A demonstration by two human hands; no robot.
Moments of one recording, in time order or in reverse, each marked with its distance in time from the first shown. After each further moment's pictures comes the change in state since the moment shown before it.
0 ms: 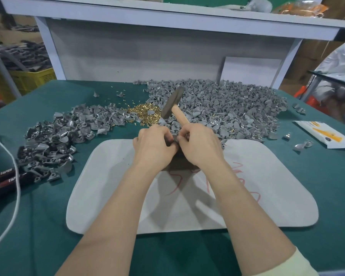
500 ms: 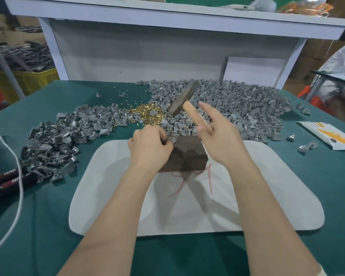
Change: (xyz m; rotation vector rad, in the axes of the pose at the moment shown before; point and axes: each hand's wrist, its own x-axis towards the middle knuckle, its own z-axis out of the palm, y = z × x) left_hand 0.002 -0.007 -0.003 0.014 0.078 -0.073; right_hand 0.000 0.026 -0.023 0.302 0.080 -0.044
